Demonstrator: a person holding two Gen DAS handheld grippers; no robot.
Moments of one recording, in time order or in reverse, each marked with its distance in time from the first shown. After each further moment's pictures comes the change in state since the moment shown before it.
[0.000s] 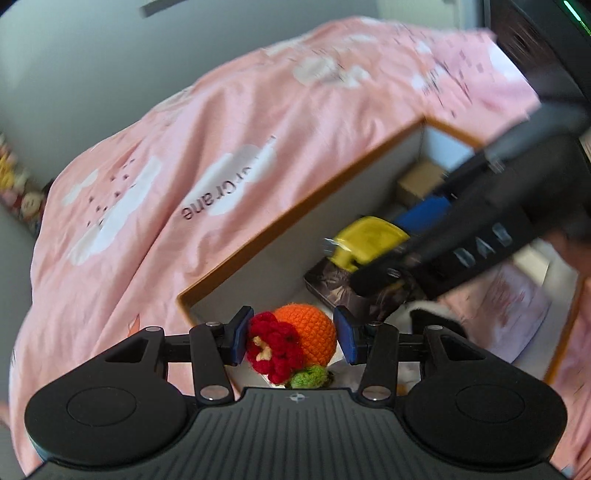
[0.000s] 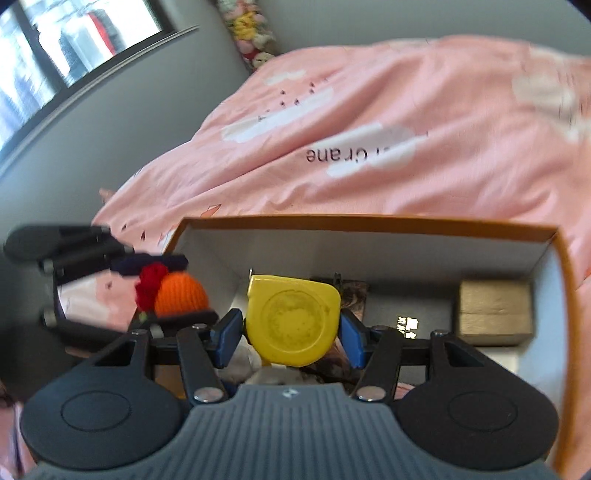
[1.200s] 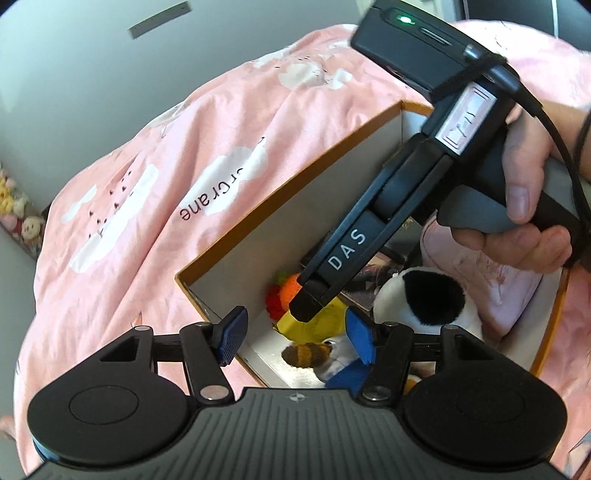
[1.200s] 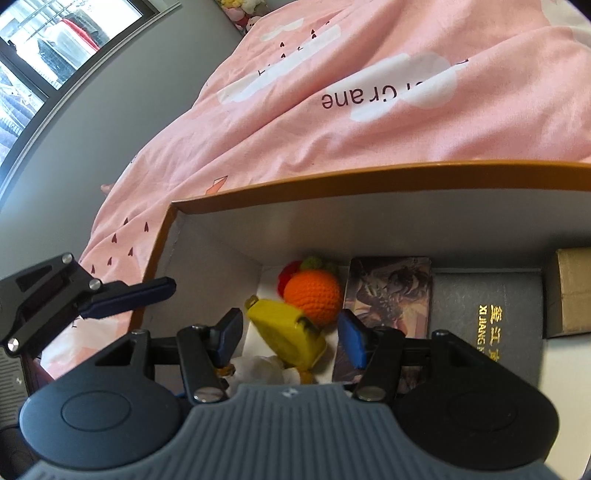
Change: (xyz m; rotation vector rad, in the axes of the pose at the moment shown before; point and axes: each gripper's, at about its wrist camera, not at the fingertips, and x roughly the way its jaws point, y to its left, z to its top) left arm -0.027 -0.021 -0.065 0.011 -0.066 0.011; right arm 0.063 0.004 0.008 0.111 0.134 0.095
